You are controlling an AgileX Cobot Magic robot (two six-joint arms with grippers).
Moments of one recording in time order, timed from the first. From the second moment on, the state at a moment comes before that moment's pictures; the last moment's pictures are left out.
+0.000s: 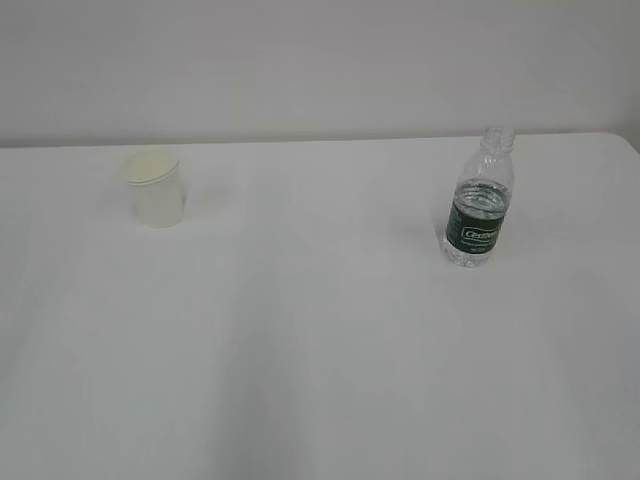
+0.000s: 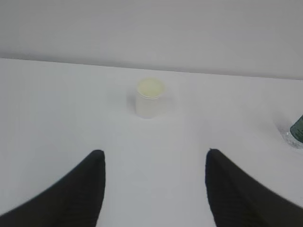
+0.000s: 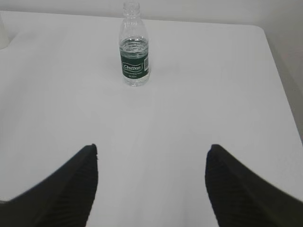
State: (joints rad) left arm 0.02 0.42 -0.75 -0.20 0.78 -0.03; right arm 0.20 0.08 -0.57 -0.06 1.04 0.02
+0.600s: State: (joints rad) left arm 0.02 0.47 -0.75 -0.30 0.77 0.09; right arm 0.20 0.24 -0.59 0.00 0.80 -0.01
